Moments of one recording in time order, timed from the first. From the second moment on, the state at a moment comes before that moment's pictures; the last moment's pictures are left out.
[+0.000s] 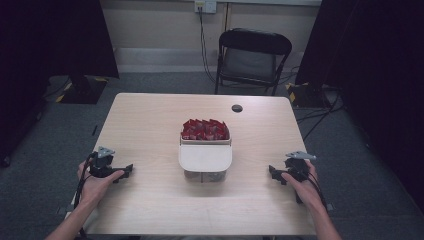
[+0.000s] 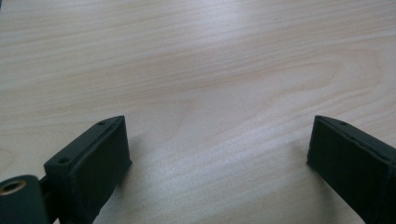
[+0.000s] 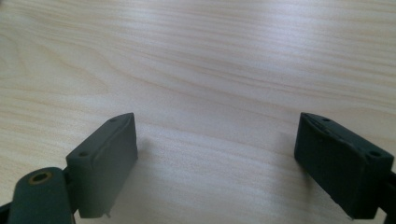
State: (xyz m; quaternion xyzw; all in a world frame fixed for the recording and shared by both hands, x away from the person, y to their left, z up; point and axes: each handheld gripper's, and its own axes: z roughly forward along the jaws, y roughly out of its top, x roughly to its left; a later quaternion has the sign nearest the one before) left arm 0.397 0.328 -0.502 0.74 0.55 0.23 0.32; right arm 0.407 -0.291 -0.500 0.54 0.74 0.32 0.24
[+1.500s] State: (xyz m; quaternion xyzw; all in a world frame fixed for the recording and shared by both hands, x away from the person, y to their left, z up) left arm 0.388 0.325 -0.488 0.71 0.55 0.23 0.37; right arm 0.407 -0.291 -0.500 0.54 0.74 0.32 0.24
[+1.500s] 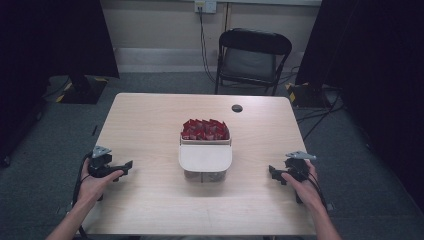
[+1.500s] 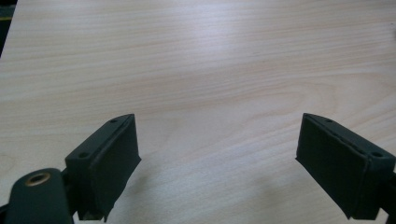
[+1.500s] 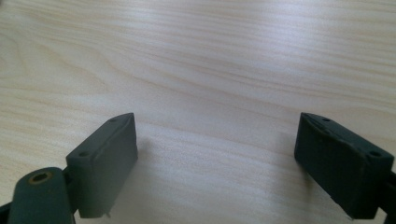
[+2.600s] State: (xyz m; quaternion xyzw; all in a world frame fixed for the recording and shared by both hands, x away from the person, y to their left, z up) left arm 0.377 0.287 -0.452 0.71 0.49 0.22 0.45; right arm 0.407 -0.291 -0.500 0.54 0.74 0.32 0.24
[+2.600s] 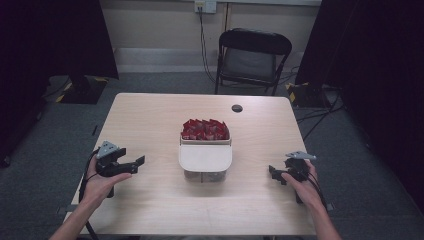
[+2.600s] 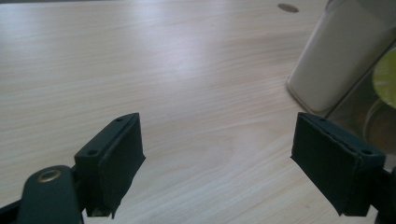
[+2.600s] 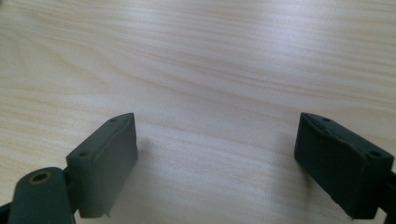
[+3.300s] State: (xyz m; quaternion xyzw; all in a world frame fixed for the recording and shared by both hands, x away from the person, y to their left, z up) left arm 0.387 0.244 -0.424 0.74 0.43 0.19 0.48; right arm 0.407 -0.291 -0.500 0.54 0.74 0.32 0.24
